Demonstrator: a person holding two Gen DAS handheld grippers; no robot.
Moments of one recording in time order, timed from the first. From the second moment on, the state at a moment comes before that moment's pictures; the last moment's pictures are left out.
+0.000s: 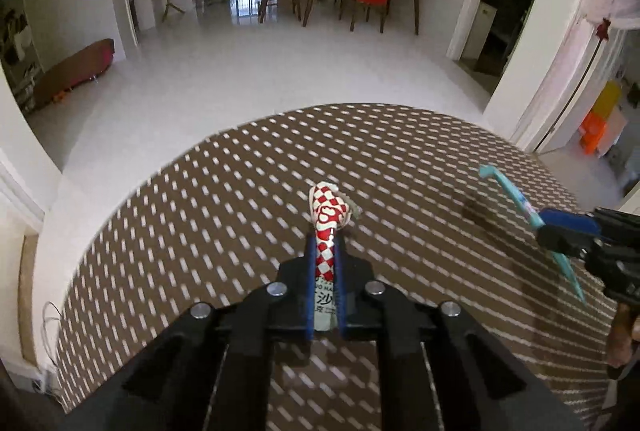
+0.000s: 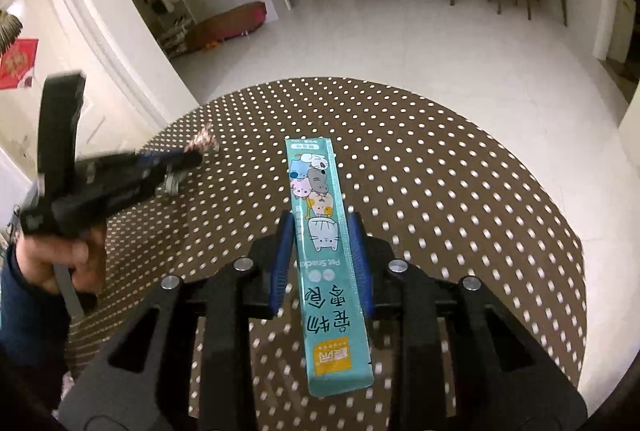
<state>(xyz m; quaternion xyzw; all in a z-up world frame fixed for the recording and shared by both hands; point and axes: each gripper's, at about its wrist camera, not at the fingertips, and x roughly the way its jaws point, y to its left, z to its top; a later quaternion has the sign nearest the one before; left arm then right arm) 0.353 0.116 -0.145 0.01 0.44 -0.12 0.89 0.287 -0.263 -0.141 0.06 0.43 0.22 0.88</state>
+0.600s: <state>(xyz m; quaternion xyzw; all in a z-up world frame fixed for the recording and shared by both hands) 0.228 -0.018 -0.090 -0.03 0.38 -0.15 0.91 0.181 -0.395 -0.085 0.12 0.36 0.18 0.91</state>
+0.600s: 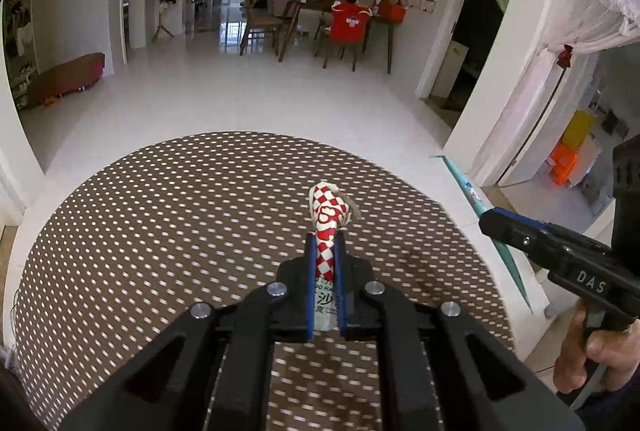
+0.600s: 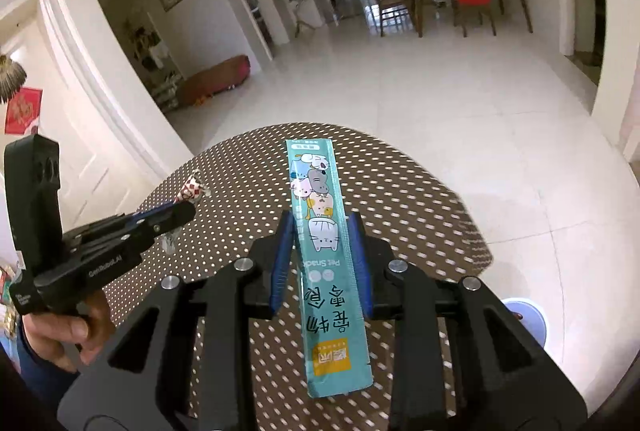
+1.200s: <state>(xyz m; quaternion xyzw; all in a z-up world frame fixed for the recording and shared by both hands) 0.178 -0.215 -0.069 0.04 0.37 -0.27 0.89 0.113 -0.593 -0.101 0.23 0.33 0.03 0.91</state>
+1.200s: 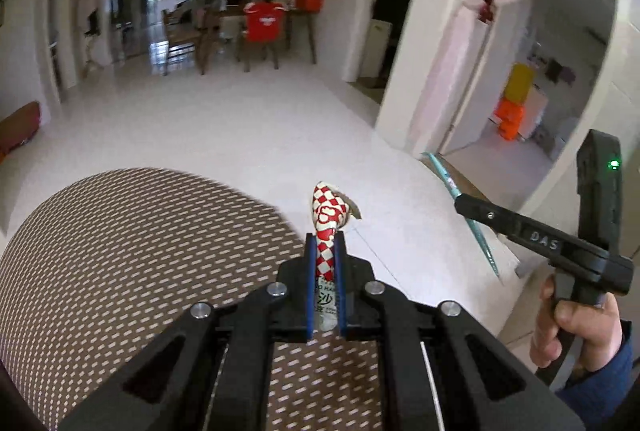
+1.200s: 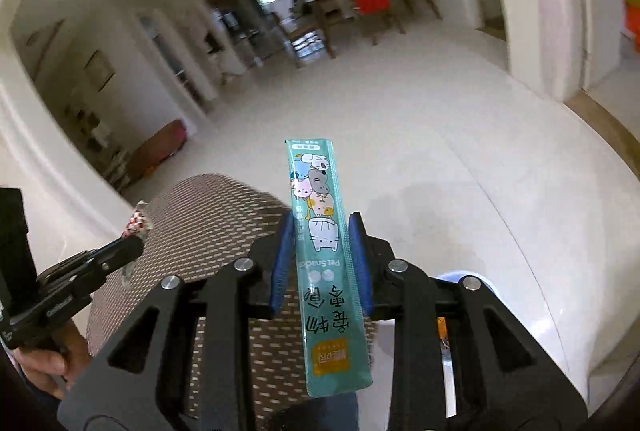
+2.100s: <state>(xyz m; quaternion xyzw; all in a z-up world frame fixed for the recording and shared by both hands) 0.239 -0.396 -0.197 0.09 0.53 -0.34 0.77 0.127 -0.692 -0.207 0.34 0.41 -0.06 0.85</state>
